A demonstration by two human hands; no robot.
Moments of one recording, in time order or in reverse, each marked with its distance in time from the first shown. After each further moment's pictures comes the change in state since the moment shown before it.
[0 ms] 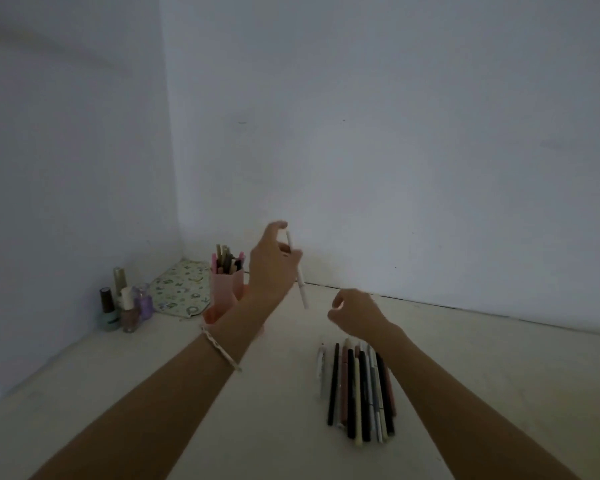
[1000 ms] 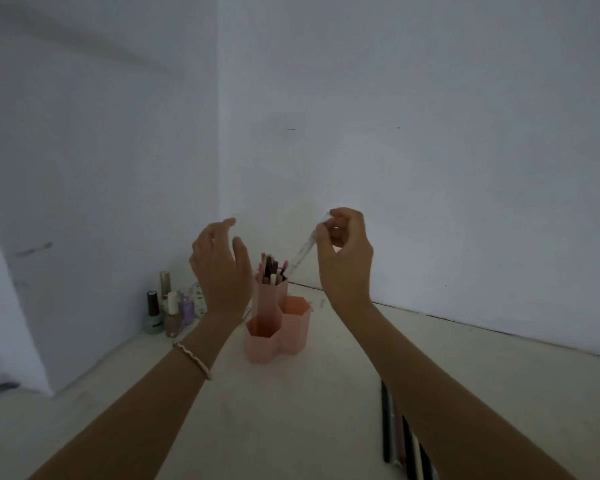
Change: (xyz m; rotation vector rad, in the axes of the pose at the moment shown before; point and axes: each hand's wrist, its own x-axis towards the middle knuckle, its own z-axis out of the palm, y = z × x) left_hand 0.033 -0.084 -0.096 0.417 0.634 0.267; right_hand 0.014 -0.148 -0.004 0.887 0.667 -0.502
